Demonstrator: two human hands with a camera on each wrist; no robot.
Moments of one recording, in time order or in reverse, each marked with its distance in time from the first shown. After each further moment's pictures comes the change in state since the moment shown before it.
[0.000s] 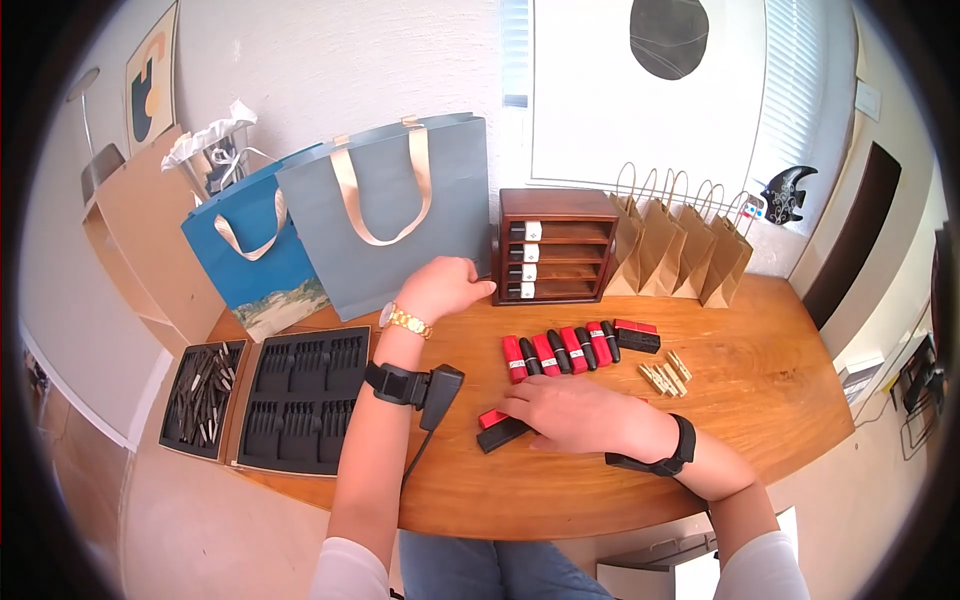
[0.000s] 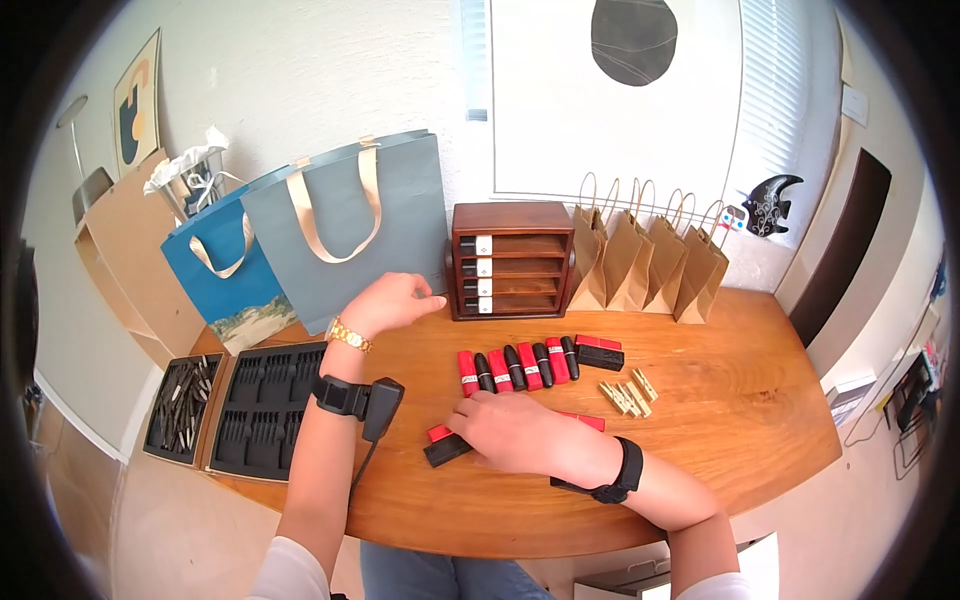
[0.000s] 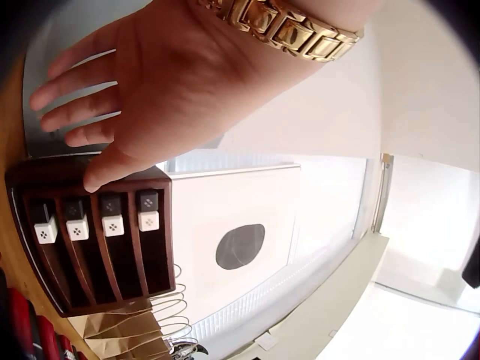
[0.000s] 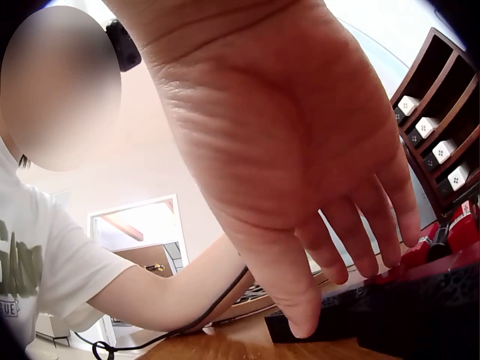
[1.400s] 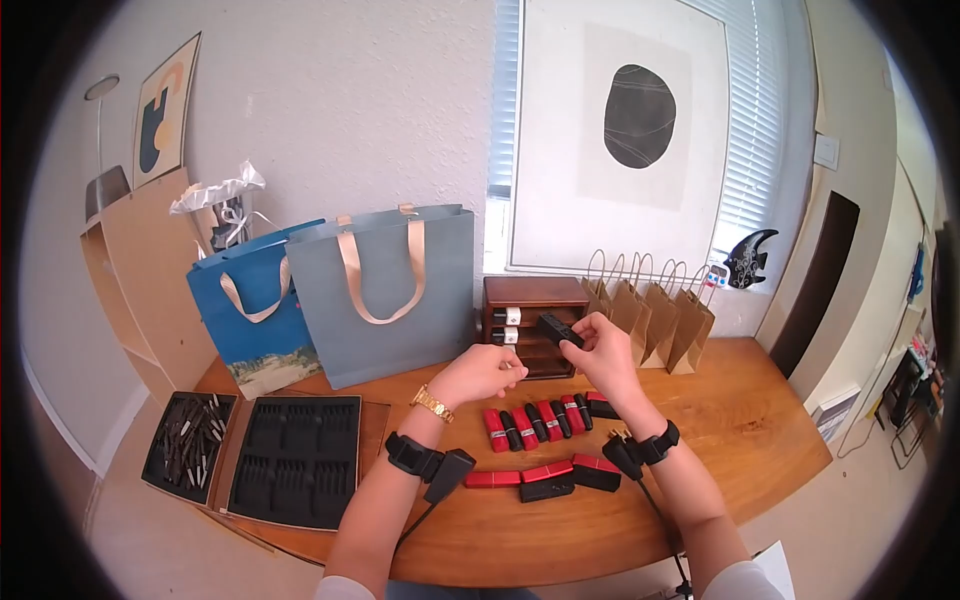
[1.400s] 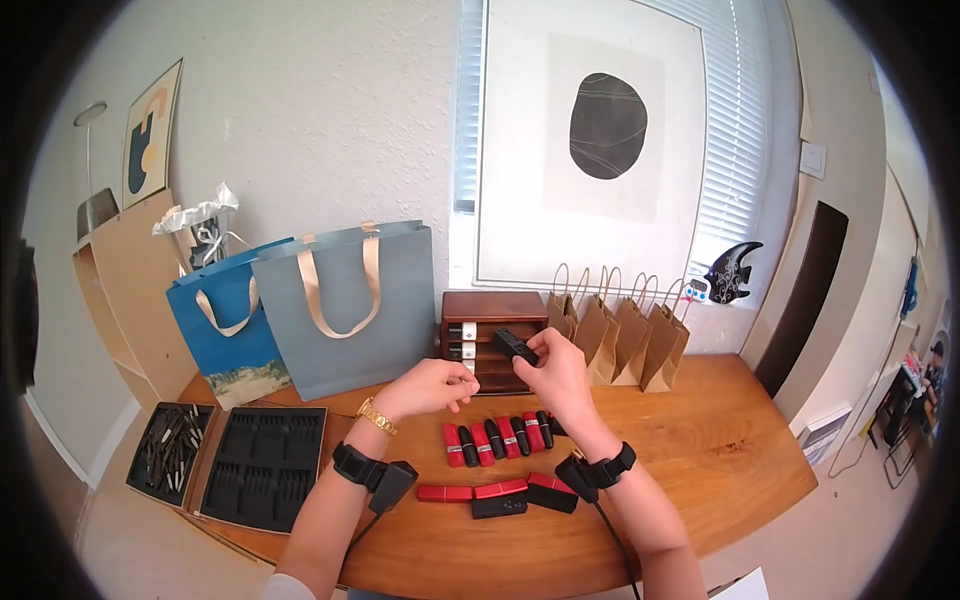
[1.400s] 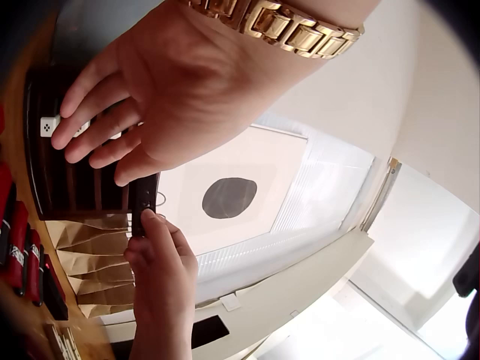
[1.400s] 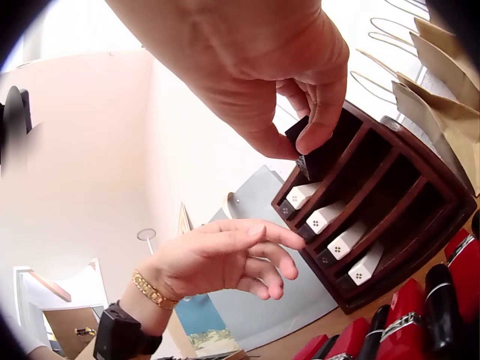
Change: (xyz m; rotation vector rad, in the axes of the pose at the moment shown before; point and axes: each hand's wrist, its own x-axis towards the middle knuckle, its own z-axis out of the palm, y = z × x) left_hand -0.002 0.047 0.018 -0.532 -0.226 0.208; right_hand 0.002 0.112 -0.040 0.355 1.048 0.634
